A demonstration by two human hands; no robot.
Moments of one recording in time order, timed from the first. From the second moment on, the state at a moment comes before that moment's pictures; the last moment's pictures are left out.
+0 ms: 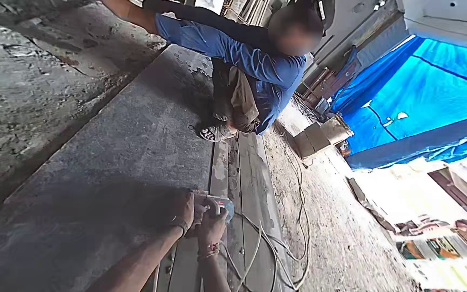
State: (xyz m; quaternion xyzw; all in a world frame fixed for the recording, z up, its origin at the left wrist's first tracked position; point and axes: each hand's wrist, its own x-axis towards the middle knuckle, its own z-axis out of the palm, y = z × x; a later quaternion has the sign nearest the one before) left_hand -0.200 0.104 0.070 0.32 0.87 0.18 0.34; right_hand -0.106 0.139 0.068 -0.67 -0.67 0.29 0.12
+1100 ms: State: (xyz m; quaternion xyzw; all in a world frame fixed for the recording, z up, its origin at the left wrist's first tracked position) left_hand -0.214 0.129 0.053 0.31 0.88 0.20 0.31; right_hand -0.057 0.135 0.071 -0.58 -0.75 0.30 0.10
